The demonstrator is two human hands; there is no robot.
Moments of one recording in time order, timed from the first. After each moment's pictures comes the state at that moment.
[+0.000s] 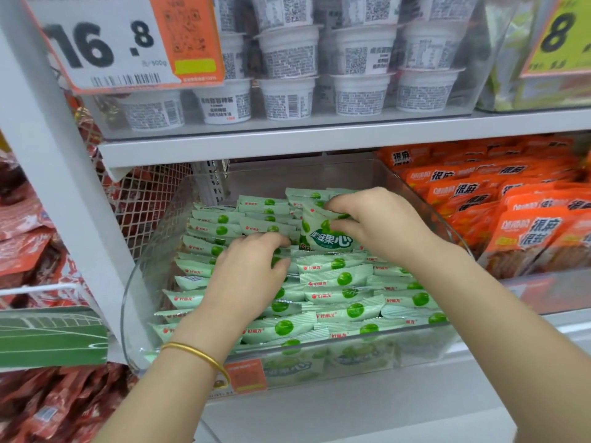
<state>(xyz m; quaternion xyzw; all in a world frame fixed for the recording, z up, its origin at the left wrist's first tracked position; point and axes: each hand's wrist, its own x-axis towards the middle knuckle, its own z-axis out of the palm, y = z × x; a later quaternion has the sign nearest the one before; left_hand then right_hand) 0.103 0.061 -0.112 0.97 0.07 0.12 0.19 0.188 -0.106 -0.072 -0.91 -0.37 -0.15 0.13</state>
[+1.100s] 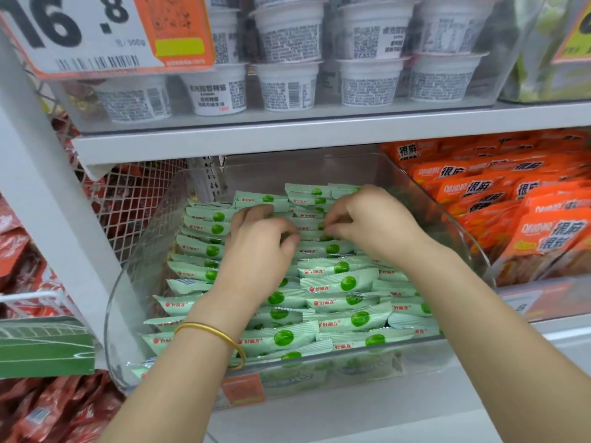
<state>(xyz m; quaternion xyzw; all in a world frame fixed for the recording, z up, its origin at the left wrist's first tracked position) 0.139 0.064 -0.116 0.96 0.07 0.18 0.21 0.209 -0.091 -0.087 -0.93 -0.31 -0.08 0.19</state>
